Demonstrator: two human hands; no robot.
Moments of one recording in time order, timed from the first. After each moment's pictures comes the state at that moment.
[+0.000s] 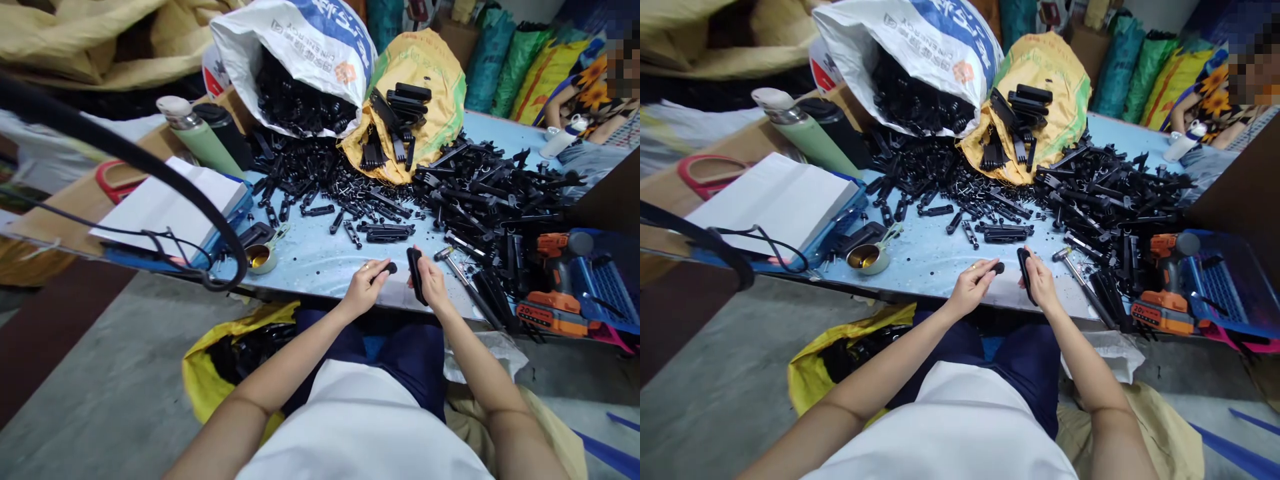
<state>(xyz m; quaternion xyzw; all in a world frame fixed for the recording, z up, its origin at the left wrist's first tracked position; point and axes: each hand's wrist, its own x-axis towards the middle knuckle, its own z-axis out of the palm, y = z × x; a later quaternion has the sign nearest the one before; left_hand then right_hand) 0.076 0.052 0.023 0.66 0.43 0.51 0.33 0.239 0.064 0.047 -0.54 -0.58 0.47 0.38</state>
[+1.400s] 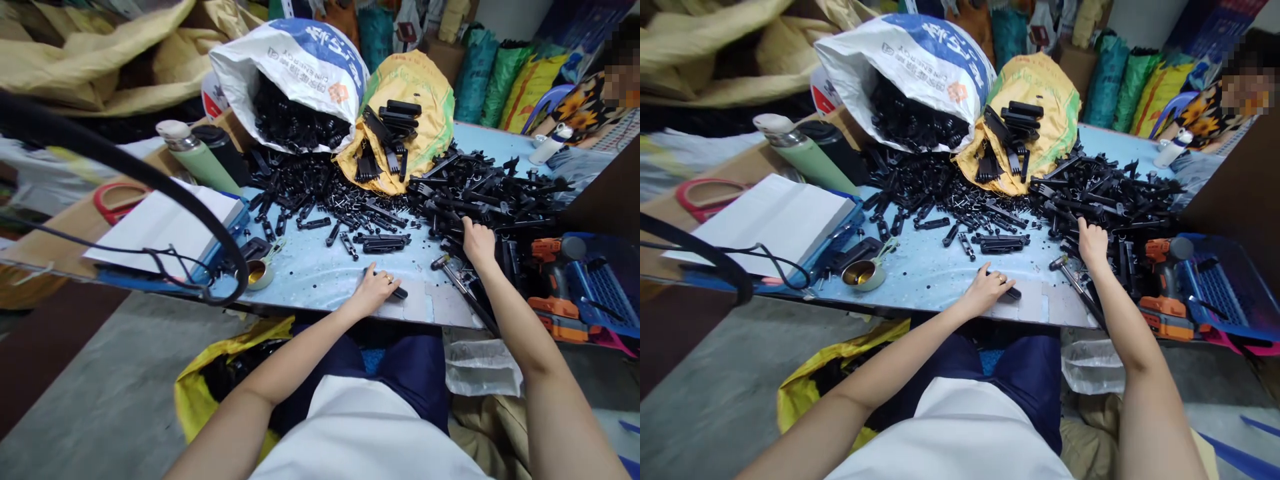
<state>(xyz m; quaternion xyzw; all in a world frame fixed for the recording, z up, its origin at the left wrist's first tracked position) 0.086 0.079 0.027 0.91 0.40 0.07 0.10 0.330 0.166 0.107 -0.72 -0.69 -0.08 0.00</state>
